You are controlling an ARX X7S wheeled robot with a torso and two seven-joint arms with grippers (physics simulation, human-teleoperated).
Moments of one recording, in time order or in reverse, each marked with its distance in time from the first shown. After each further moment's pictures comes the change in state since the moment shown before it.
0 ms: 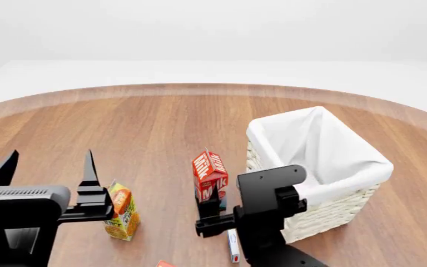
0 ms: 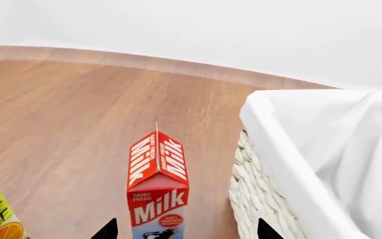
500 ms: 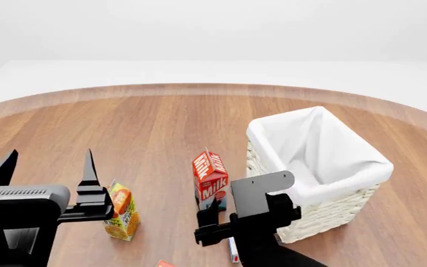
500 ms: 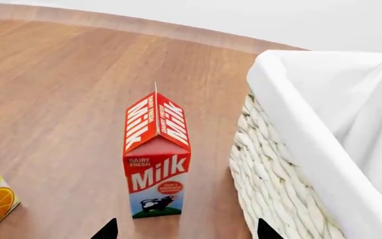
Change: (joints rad) left arm 0.001 -0.038 0.019 -0.005 -0.034 0.030 -0.046; right arm 0.007 -0.013 -0.012 0.082 0.036 0.045 0.046
